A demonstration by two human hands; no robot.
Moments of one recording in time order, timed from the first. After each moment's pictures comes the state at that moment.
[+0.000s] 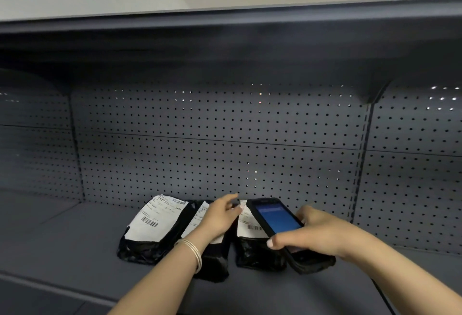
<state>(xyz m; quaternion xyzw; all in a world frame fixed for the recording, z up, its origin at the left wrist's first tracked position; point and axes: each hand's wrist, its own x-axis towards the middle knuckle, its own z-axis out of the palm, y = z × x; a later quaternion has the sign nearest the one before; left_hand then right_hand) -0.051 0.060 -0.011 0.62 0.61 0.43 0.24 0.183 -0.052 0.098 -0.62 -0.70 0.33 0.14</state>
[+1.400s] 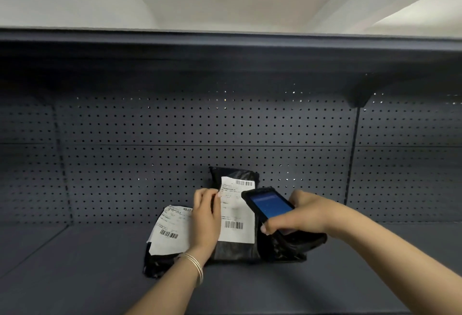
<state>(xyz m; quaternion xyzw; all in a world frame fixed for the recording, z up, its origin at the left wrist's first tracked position) -0.124 0.017 -0.006 0.59 0.48 0.64 0.06 0.079 -0.106 0.135 -0.68 -0.66 0.26 0.16</state>
